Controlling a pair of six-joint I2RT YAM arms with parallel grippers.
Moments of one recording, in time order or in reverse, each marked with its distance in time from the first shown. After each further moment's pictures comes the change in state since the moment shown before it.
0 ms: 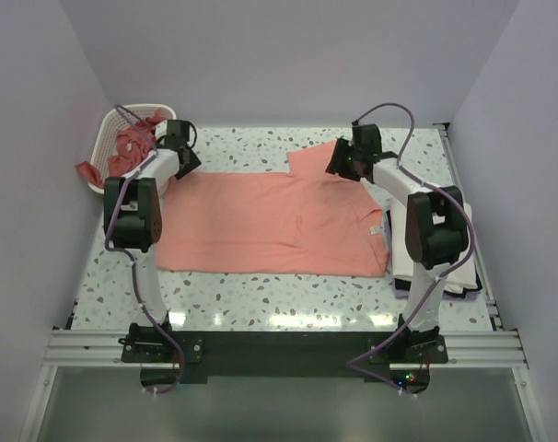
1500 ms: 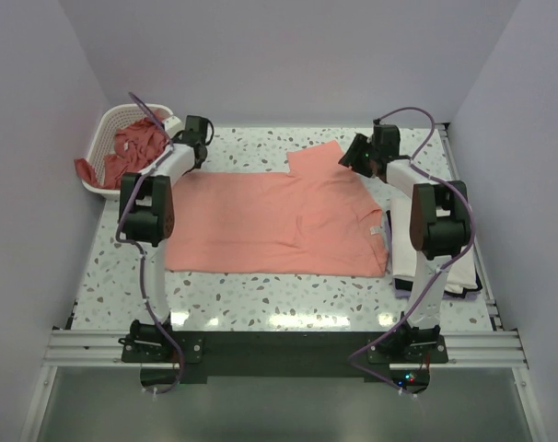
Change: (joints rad) left arm -0.077 0.130 0.175 -0.112 -0.339 -0.060; right arm -0.145 0.092 -0.010 0.191 -0.113 0.068
